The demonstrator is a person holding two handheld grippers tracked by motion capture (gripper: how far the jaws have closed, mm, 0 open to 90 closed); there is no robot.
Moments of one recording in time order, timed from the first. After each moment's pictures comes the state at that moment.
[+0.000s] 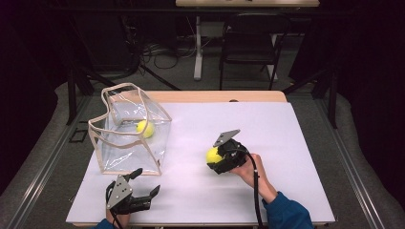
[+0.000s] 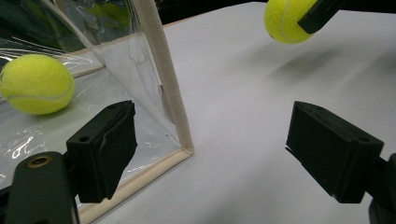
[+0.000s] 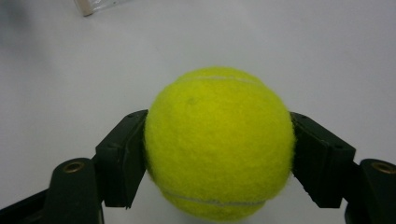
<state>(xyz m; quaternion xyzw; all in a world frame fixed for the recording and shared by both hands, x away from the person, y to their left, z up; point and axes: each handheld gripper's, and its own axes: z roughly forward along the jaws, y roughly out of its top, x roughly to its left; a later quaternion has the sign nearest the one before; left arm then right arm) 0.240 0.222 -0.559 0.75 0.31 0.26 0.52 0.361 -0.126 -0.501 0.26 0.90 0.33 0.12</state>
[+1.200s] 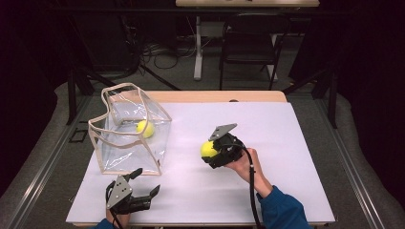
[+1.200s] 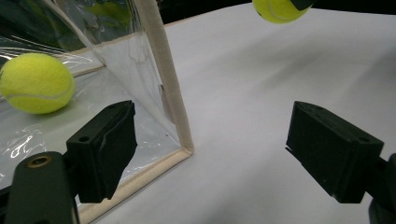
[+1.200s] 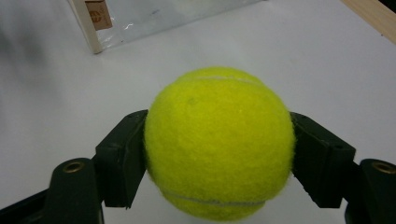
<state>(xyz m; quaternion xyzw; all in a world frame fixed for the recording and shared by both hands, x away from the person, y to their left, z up) 0.241 0.222 -0.559 0.75 0.31 0.26 0.52 0.366 -0.112 -0.479 0.25 0.89 0.35 0.13</state>
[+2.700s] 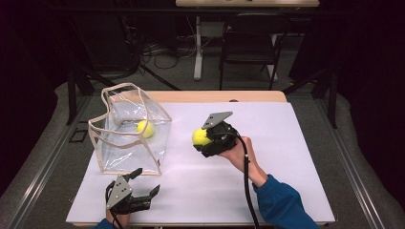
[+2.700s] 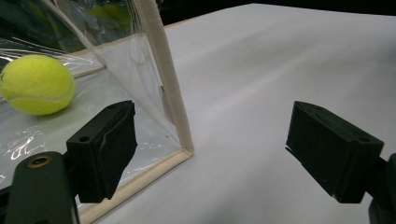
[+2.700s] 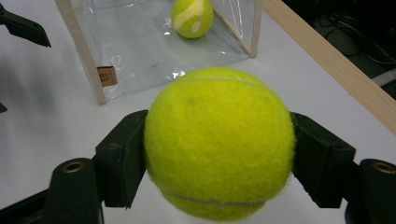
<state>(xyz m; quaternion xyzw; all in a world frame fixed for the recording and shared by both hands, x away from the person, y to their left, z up) 0.241 0.222 -0.559 0.75 0.31 0.26 0.52 0.376 -0.094 -0.439 0.22 0.88 0.39 0.16</state>
